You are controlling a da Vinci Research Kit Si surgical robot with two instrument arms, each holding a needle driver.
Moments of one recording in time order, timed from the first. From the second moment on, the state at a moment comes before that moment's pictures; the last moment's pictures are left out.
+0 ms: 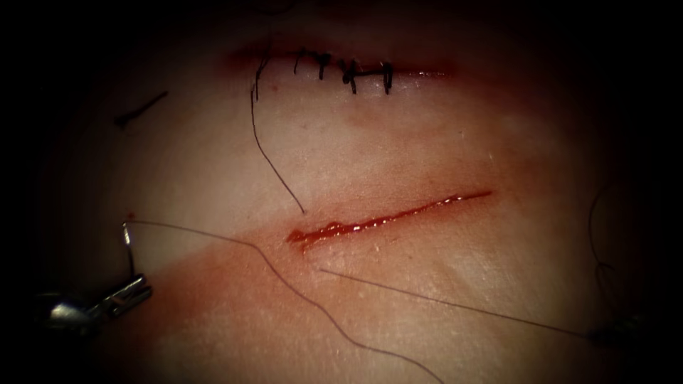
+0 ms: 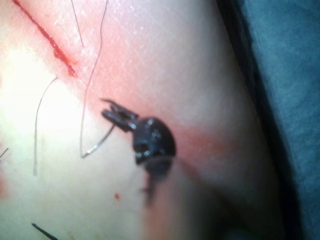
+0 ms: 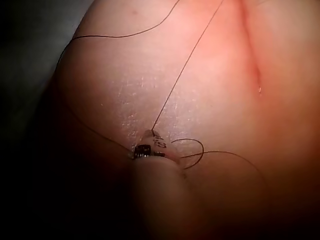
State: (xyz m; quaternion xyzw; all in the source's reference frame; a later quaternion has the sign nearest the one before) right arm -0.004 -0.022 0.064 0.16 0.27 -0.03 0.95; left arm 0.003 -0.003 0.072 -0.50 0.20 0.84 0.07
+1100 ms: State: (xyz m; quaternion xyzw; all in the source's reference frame) right arm 0.015 -0.014 0.059 0.19 0.40 0.24 0.86; left arm 0.003 -0.003 0.072 -0.50 0.20 0.84 0.07
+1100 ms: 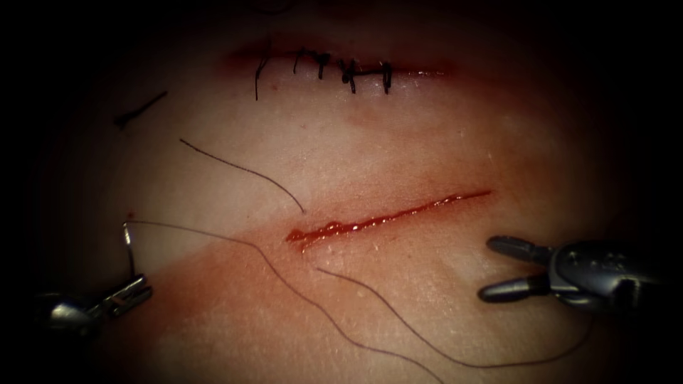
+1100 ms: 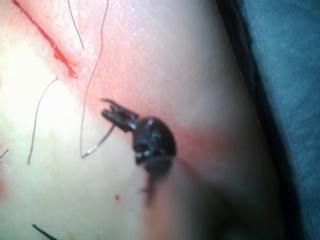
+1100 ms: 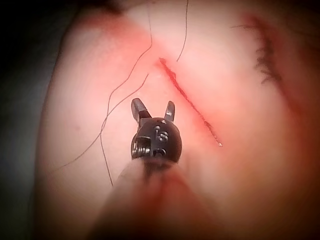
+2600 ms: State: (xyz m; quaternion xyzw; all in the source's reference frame) right arm 0.024 -0.017 0.063 0.18 0.21 0.22 0.94; left arm 0.003 -0.003 0.073 -0.50 0.21 0.84 0.06
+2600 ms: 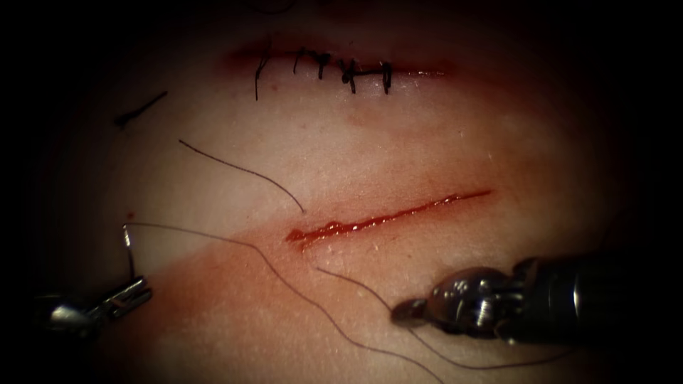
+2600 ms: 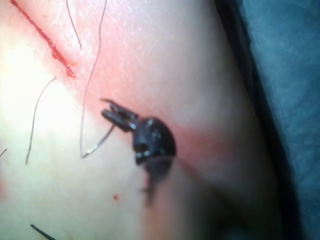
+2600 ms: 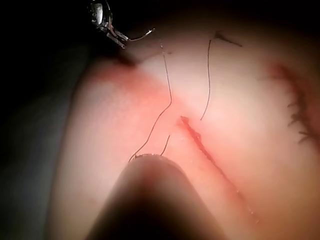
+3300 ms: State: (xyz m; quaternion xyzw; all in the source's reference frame) right arm 0.024 -0.018 0.066 0.20 0.17 0.22 0.94; left arm 0.003 -0.003 0.073 -0.50 0.21 0.84 0.06
